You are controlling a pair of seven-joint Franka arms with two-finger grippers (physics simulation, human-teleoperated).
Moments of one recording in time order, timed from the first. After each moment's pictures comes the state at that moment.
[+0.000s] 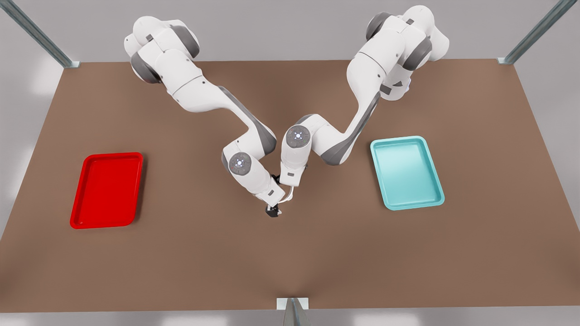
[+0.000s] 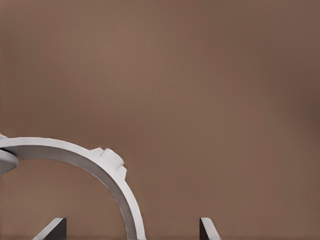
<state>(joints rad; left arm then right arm) -0.67 0.71 -0.13 -1.33 0.07 2.11 -1.38 0.46 0.77 0.21 -1.39 0.08 2.39 -1.04</state>
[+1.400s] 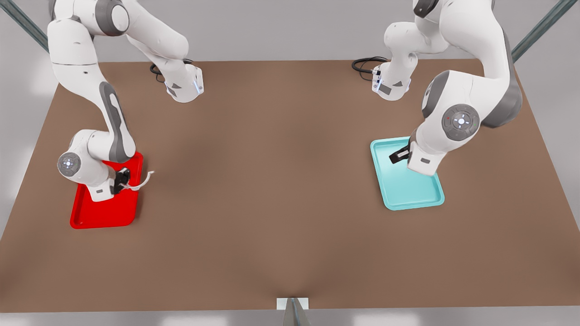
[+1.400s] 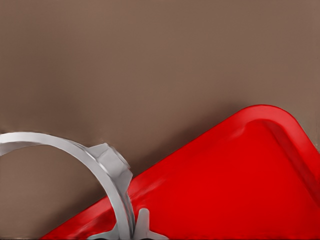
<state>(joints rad) -0.15 0.28 -0.18 -1.32 0.08 1.31 -0.69 -0.44 0.37 0.17 -2.07 -0.17 2.34 -1.16</state>
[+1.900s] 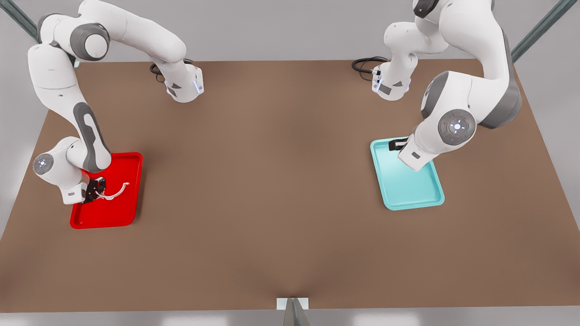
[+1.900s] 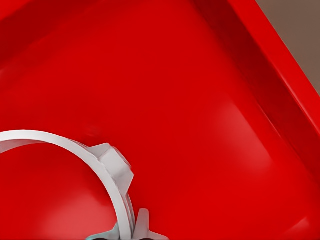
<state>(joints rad) -0.15 0.29 -0.18 -1.32 0.08 1.24 -0.35 -0.64 0.61 0.17 -1.96 -0.18 2.59 -1.38</state>
